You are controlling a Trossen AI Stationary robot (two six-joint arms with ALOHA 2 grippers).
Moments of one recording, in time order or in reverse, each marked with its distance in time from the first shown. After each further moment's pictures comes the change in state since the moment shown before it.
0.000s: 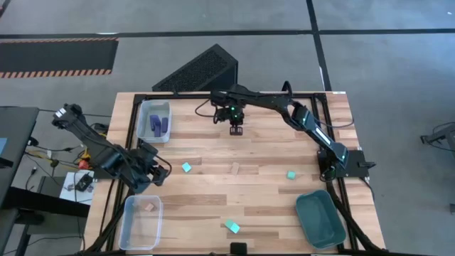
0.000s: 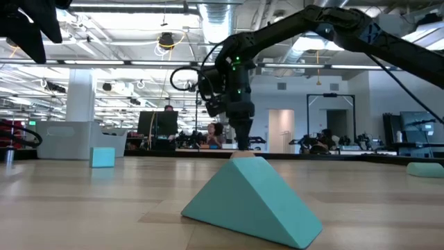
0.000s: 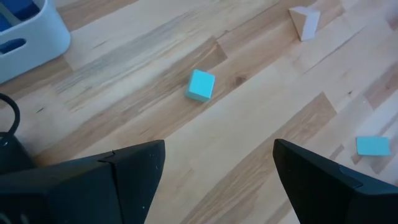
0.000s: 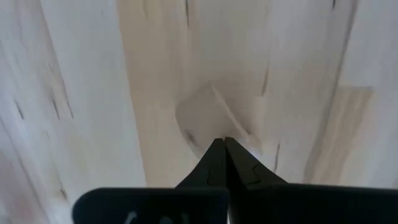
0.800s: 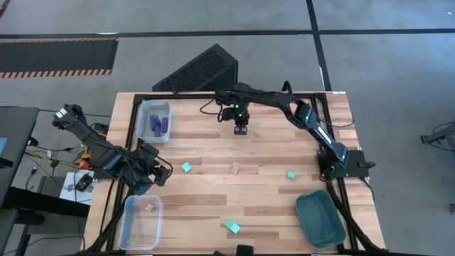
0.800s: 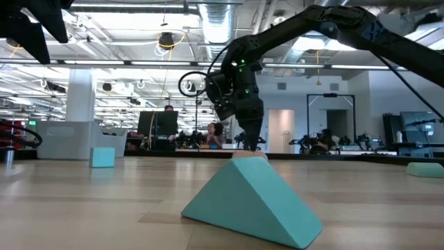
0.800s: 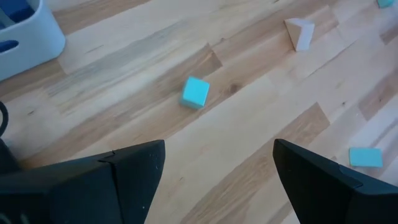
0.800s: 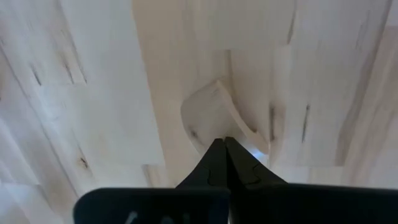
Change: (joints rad) left arm -0.001 0.021 0.000 0.026 -0.034 -0.028; right arm -0.021 -0.034 -0.089 -0.031 -0.078 0.036
